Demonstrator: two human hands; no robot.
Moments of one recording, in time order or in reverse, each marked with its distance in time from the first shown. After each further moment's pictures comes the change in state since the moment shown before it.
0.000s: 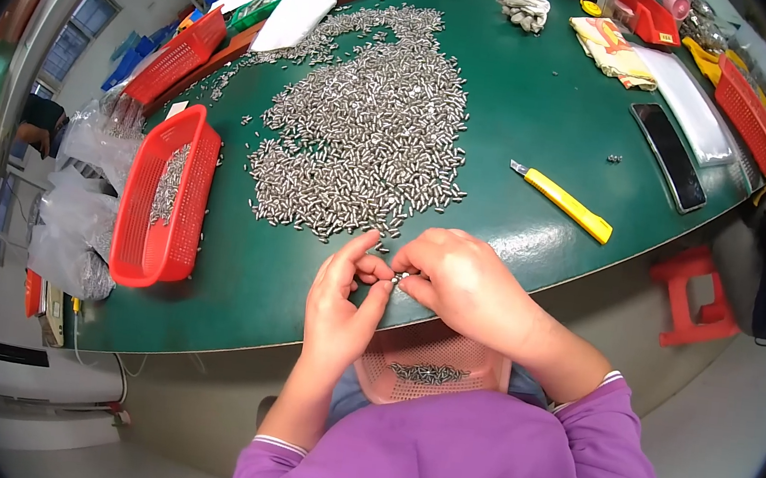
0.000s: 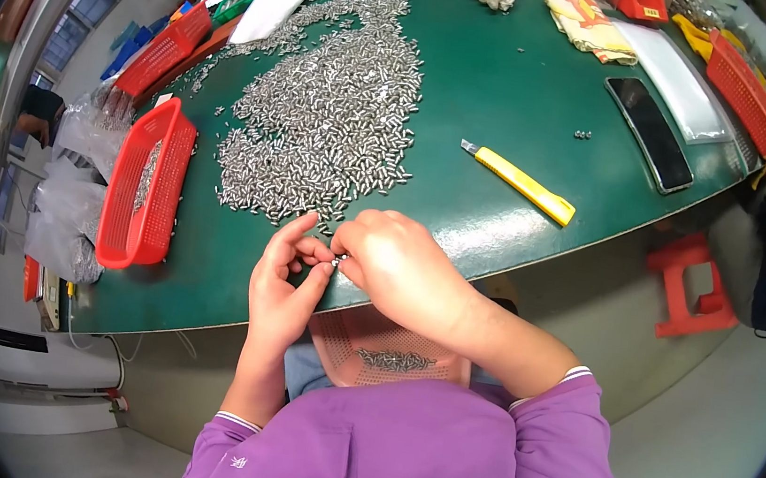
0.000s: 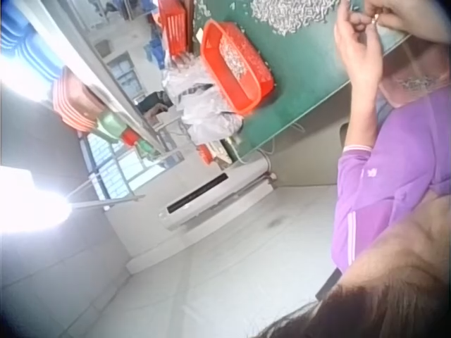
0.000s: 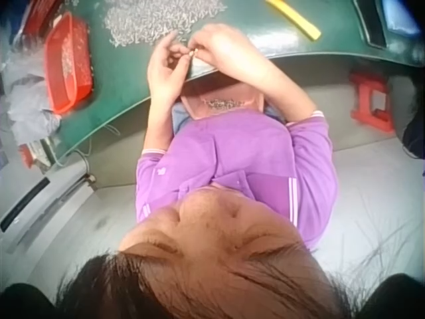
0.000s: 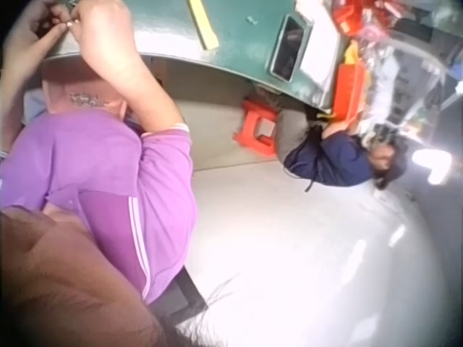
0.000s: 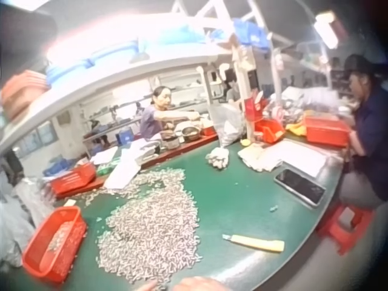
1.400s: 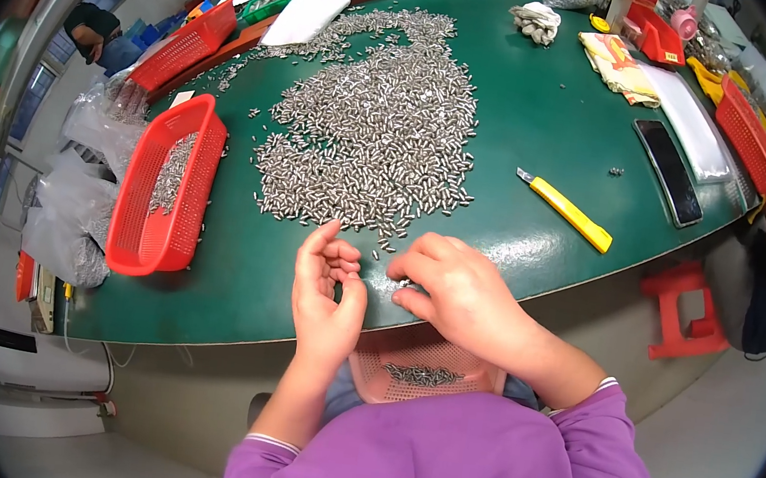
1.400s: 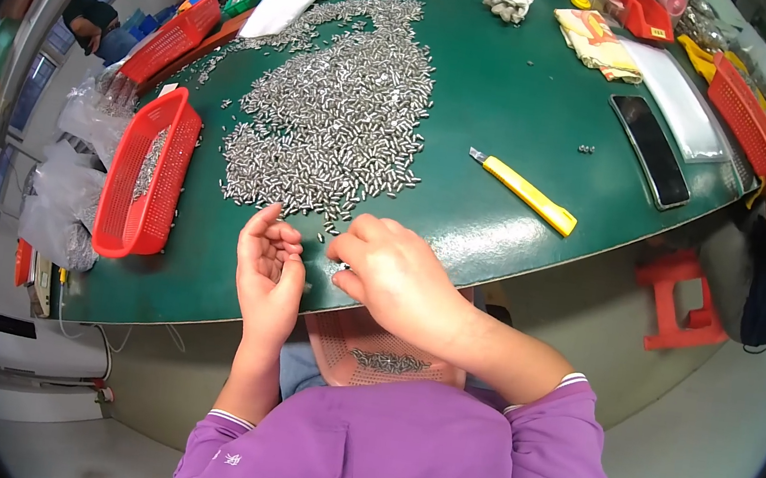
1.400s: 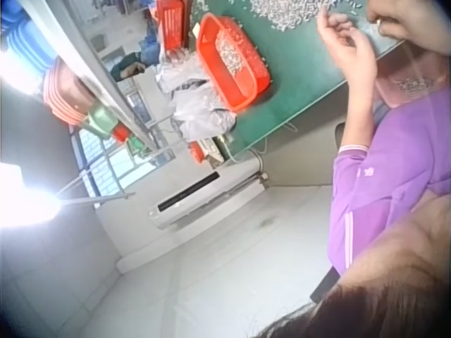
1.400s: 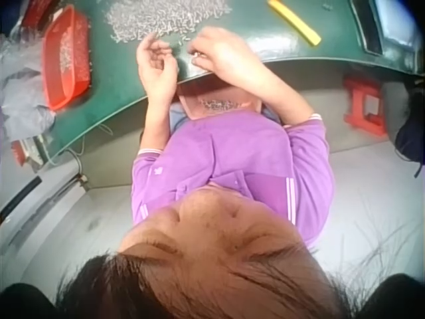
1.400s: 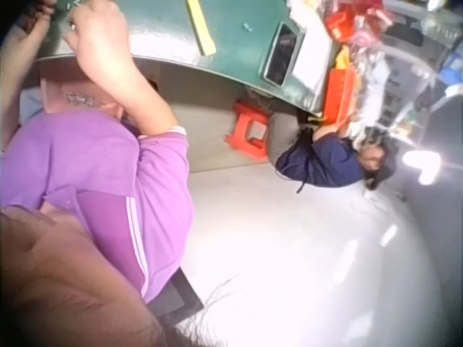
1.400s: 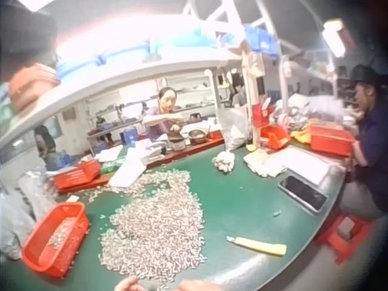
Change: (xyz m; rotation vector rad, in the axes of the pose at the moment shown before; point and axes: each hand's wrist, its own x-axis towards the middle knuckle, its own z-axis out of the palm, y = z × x) left_hand -0.003 -0.010 0.000 -0.354 0.229 0.004; right_hand -0.003 -0.011 0.005 -0.050 0.030 -0.053
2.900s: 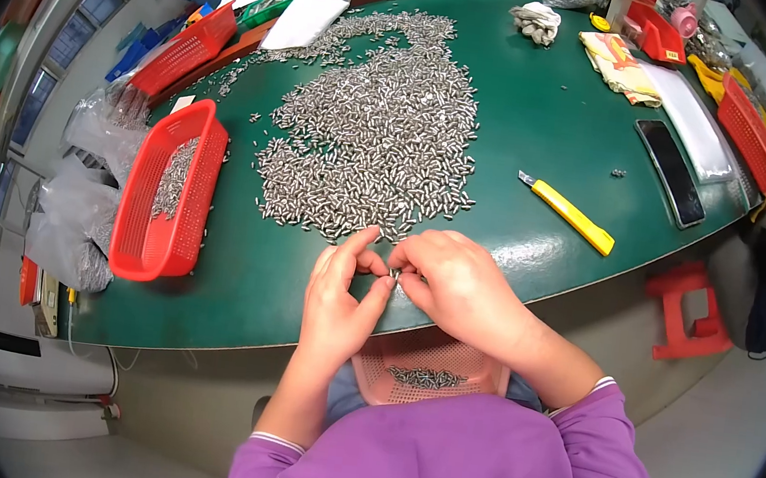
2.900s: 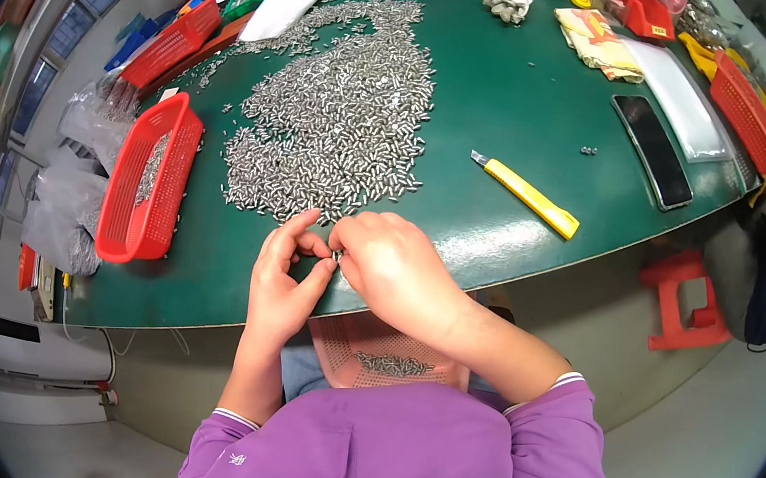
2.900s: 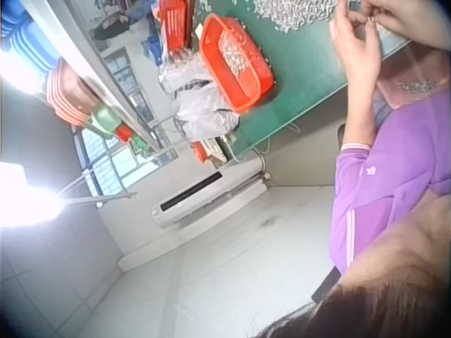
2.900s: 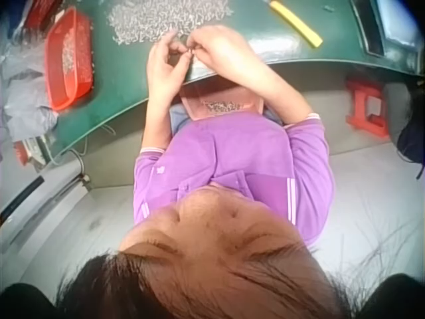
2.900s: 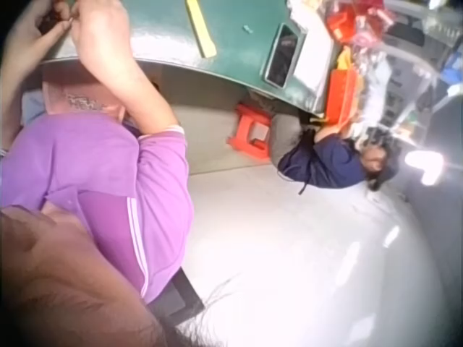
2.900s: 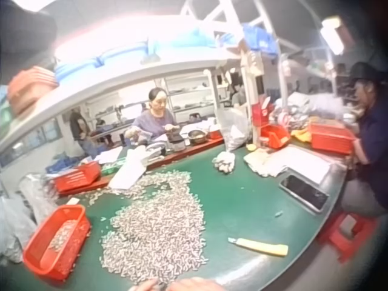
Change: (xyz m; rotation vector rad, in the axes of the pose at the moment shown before) left_hand 0.013 0.012 -0.002 0.459 -0.203 0.056; right_hand 0.012 0.009 0.007 0.035 0.061 0.005
